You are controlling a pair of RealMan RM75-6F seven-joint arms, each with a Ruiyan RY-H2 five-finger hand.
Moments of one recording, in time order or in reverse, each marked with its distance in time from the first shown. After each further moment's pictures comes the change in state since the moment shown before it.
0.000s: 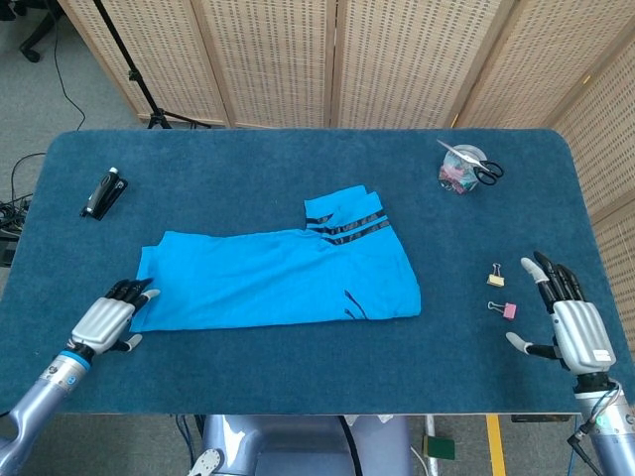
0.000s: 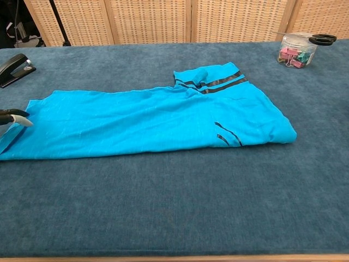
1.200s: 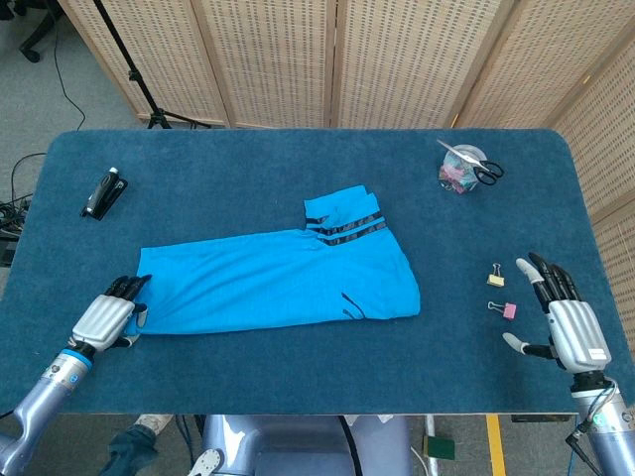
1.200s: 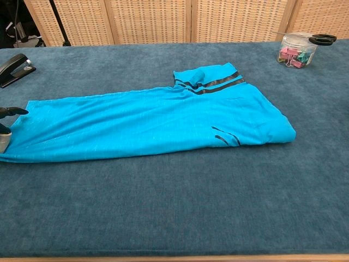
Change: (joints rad) left arm 0.011 -0.034 -0.007 0.049 -0.006 0.024 0.025; right arm -0.003 -0.007 0.010 0.008 -0.014 -0.026 -0.001
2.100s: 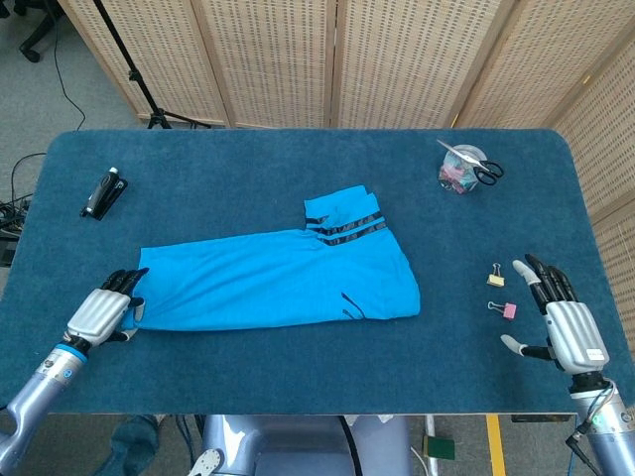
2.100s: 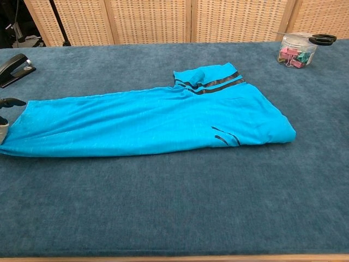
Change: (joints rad) left arm -0.011 0.031 -0.006 0.002 0.019 0.020 -0.076; right arm 0.000 0.005 -0.002 0.000 -0.016 -0.009 0.013
